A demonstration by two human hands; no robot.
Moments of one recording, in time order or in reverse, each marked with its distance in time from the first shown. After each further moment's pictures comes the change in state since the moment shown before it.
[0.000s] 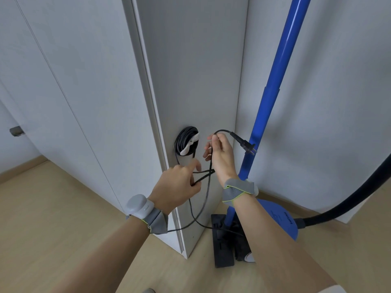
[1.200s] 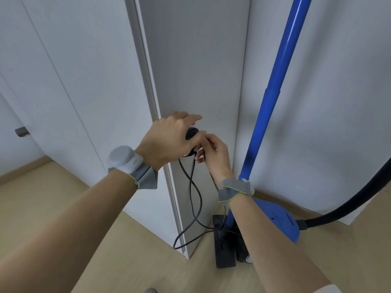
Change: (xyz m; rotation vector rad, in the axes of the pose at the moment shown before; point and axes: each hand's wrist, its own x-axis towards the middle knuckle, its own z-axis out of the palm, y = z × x) left_hand 0.046 0.018 -0.106 0.227 0.243 0.125; right_hand -0.009 -0.016 0.014 0.123 -0.107 0.033
